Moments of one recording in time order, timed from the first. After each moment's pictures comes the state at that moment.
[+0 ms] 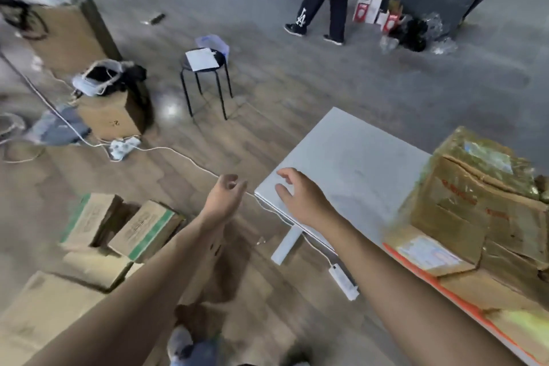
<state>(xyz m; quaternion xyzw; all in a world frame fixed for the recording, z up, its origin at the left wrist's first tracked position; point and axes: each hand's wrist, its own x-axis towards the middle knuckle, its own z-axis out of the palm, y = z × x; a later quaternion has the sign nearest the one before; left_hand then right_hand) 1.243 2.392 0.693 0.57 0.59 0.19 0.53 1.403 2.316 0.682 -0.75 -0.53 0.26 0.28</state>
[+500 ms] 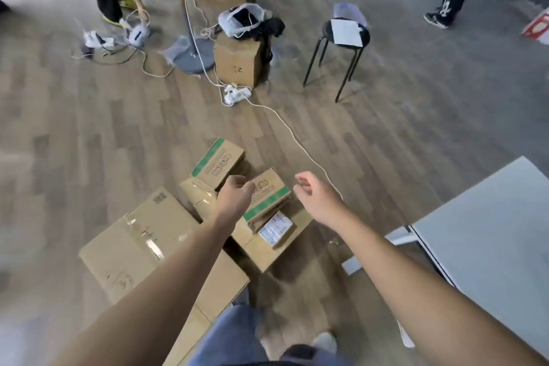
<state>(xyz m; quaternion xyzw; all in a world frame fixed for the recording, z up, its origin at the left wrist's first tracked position) 0.935 2.515 0.624 0.38 0.72 0.23 0.53 1.124 2.511 0.619 -0.68 -0.61 0.39 0.12</state>
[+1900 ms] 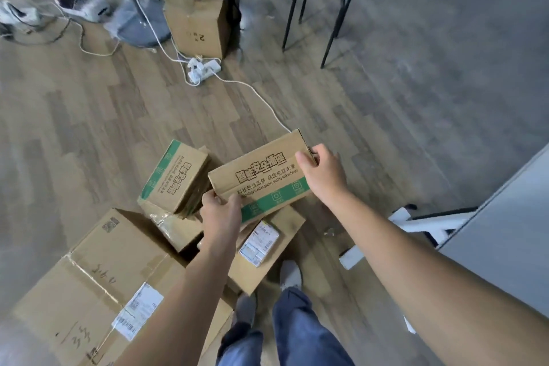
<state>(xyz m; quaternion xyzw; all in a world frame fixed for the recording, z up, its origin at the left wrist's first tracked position) 1.012 2.608 0.518 0.21 0.76 0.28 0.55 1.198 2.649 0.516 -0.80 -0.47 0.33 0.18</state>
